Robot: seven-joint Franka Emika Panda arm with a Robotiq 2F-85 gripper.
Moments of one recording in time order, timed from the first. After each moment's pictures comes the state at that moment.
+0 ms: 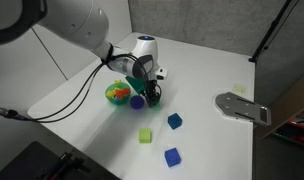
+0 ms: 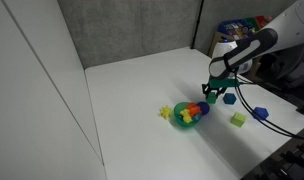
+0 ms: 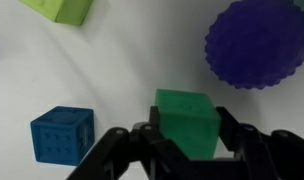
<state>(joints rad) 0.08 0.83 -0.18 -1.74 0.09 2.46 0.47</state>
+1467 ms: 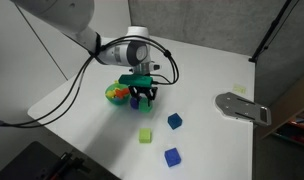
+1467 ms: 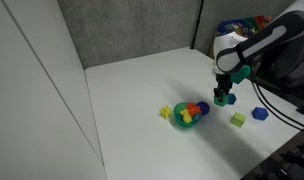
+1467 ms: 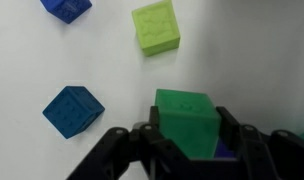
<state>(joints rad) 0.04 0.66 -0.10 -1.85 -0.15 2.21 -0.07</state>
